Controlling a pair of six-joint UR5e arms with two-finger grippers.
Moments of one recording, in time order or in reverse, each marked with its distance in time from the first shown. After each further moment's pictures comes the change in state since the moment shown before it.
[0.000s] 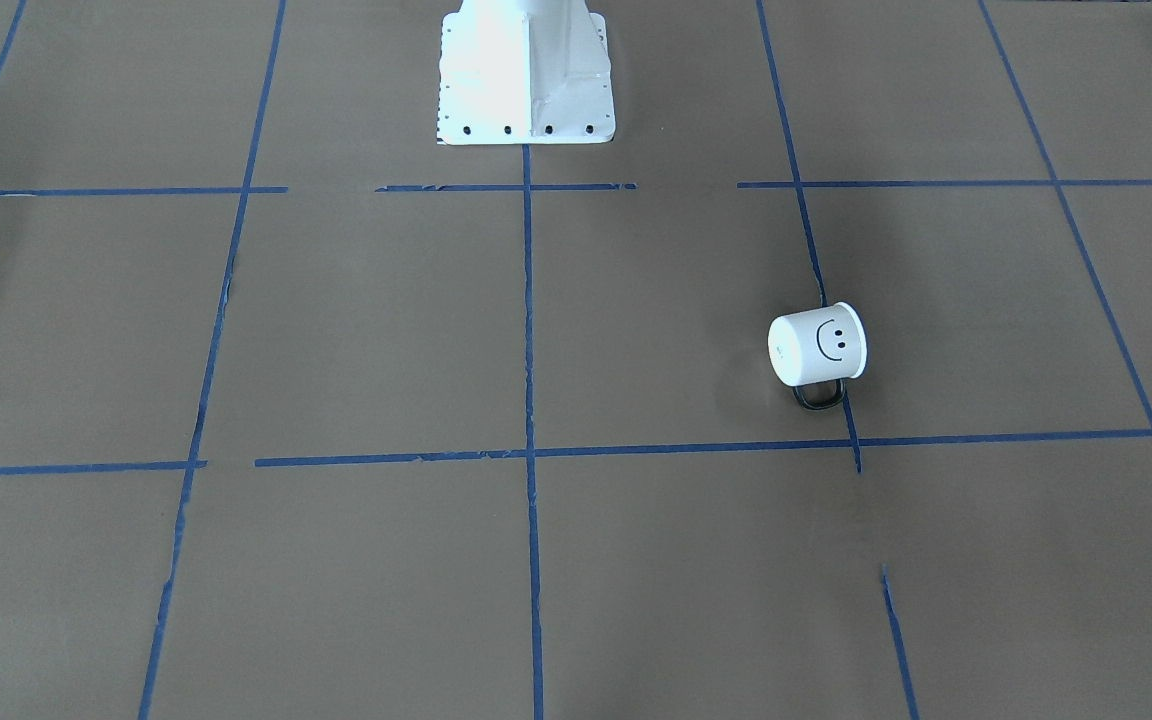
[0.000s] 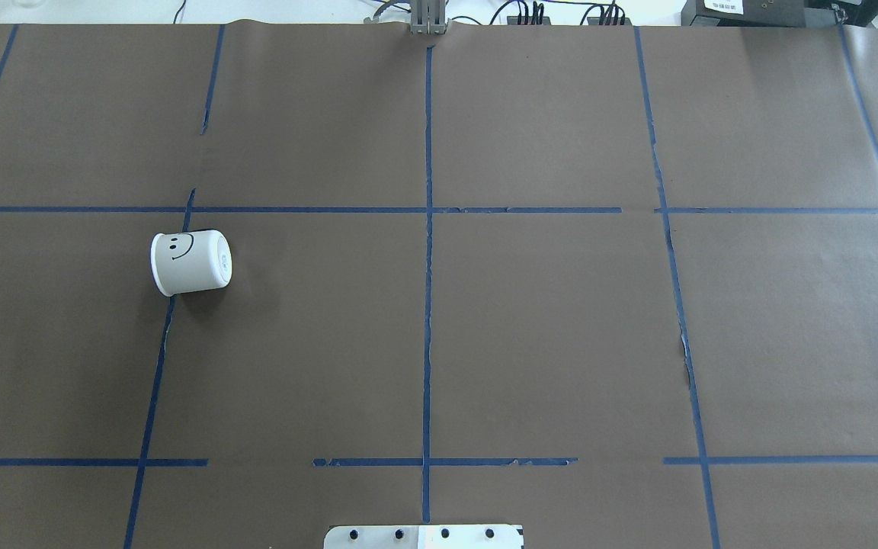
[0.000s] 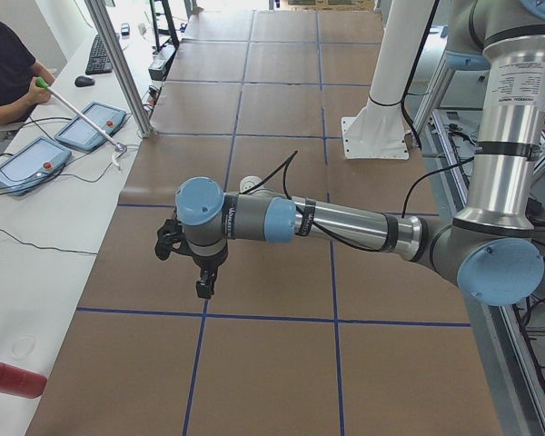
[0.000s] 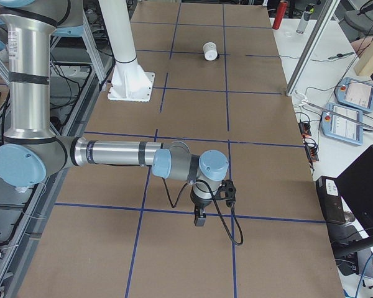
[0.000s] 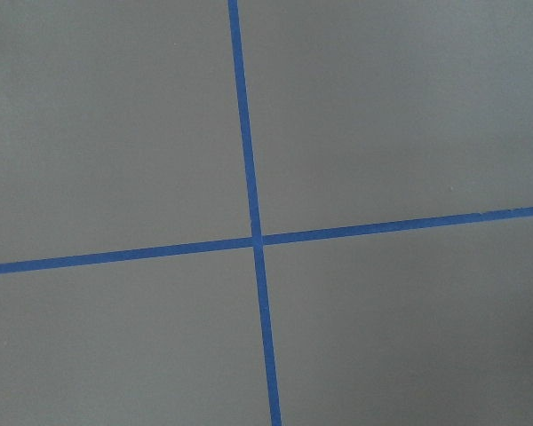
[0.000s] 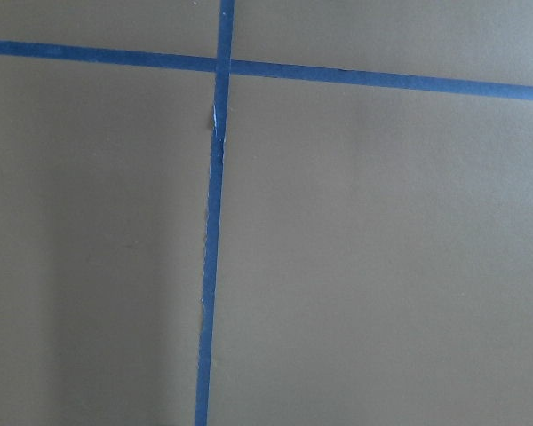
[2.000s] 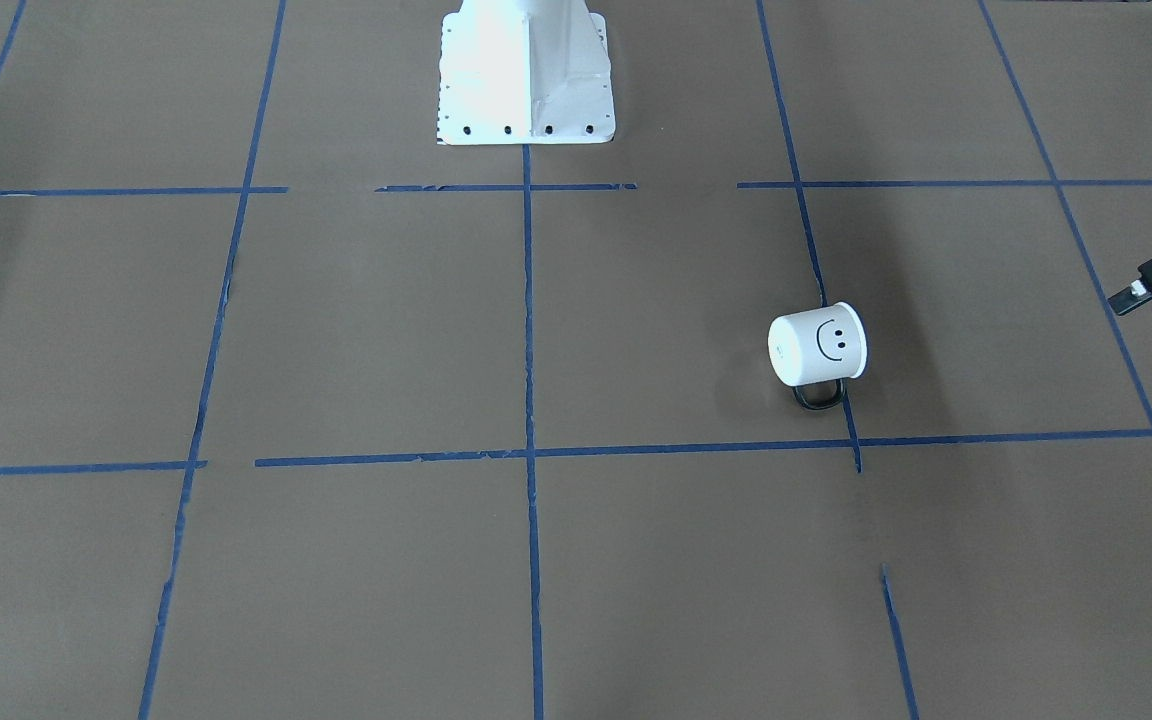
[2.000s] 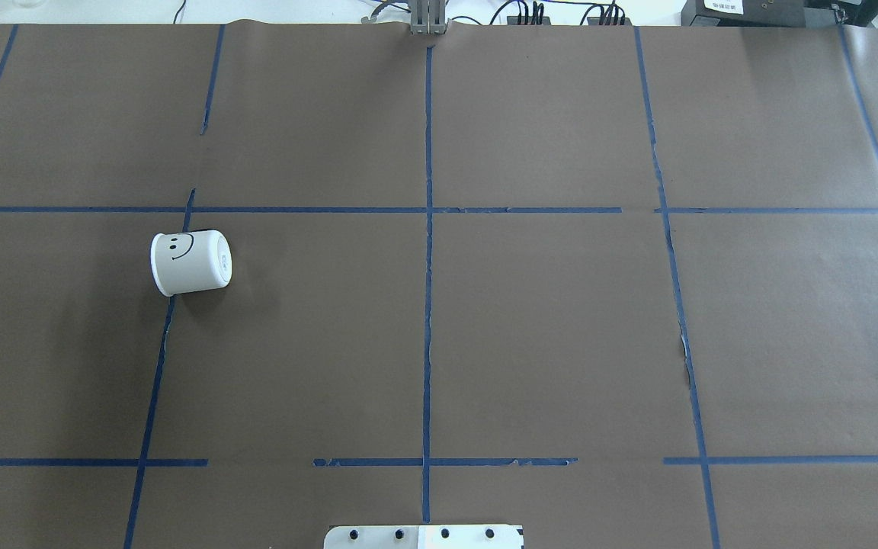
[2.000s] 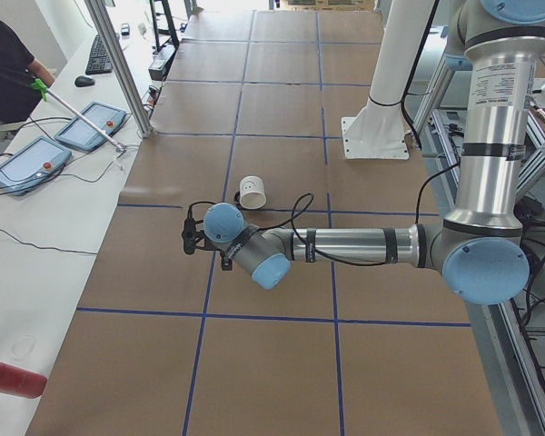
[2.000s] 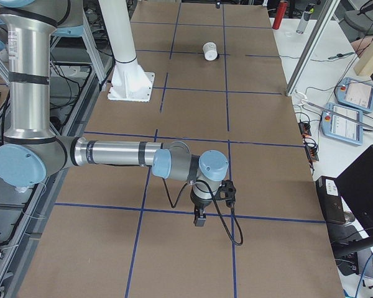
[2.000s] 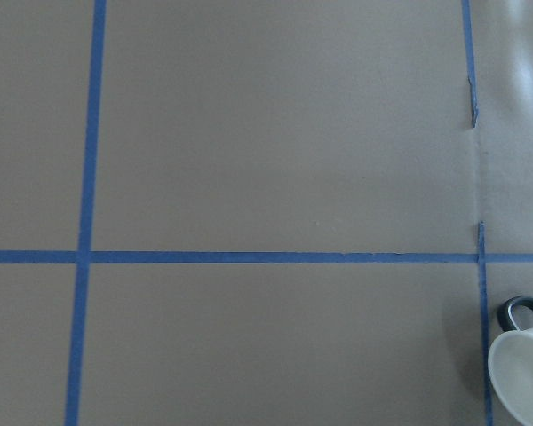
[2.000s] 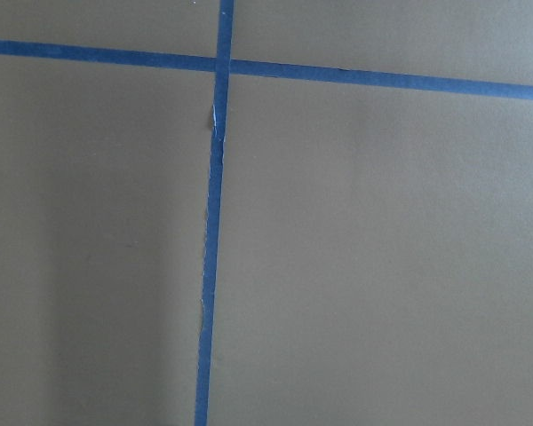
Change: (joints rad) left arm 0.300 0.047 0.240 -1.026 -0.183 -1.032; right arm 0.000 0.000 0.000 0.000 0.000 0.000
